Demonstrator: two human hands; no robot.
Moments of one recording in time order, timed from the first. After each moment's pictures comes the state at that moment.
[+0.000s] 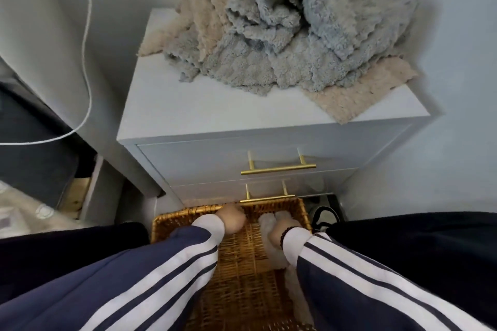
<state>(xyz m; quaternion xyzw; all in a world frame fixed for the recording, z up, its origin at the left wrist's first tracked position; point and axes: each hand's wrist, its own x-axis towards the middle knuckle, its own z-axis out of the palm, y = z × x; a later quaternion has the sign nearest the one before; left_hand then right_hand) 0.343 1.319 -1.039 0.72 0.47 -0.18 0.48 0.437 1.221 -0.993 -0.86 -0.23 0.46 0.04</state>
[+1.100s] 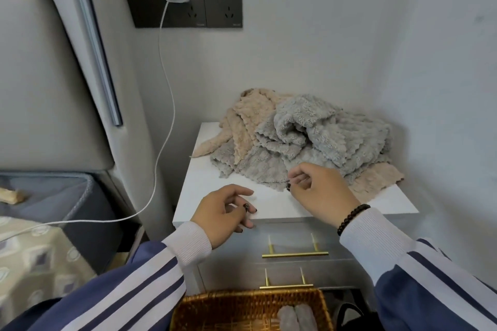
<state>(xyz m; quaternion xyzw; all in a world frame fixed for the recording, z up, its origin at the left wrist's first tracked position) 0.304 1.353 -0.809 0.71 0.39 0.26 0.53 0.493 1.276 -0.773 -0.76 -0.54 0.13 0.33</state>
